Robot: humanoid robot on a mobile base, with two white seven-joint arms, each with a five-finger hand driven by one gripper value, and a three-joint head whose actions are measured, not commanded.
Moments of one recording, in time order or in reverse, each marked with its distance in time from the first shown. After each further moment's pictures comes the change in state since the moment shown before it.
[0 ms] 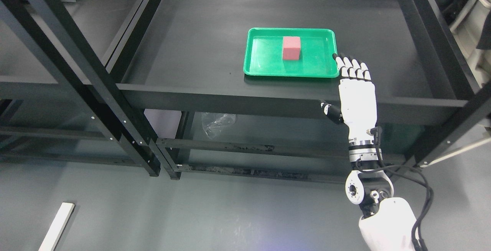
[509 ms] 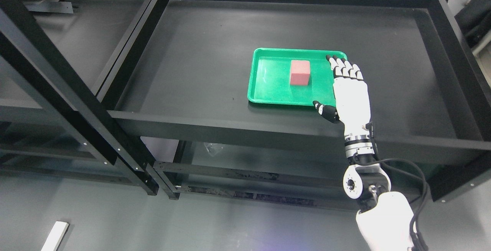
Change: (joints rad) left arm 0.000 0.000 0.000 0.000 0.000 0.000 0.000; right arm -0.027 0.011 0.000 0.030 -0.033 0.003 0.097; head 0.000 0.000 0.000
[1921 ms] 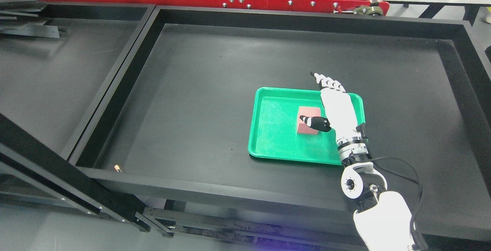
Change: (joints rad) left arm 0.000 0.000 0.000 0.000 0.000 0.000 0.000; right arm -0.005 0.006 0.003 0.034 -0.132 -0.021 0.189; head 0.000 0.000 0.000
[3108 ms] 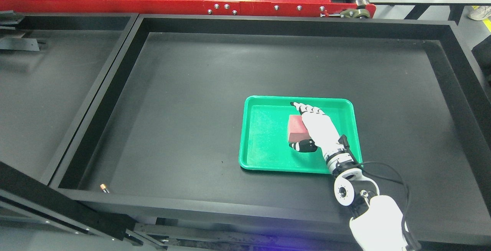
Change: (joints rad) left arm 0.000 0.000 0.000 0.000 0.000 0.000 0.000; right arm 0.000 -0.031 0.085 0.077 0.014 0.001 0.169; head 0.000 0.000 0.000
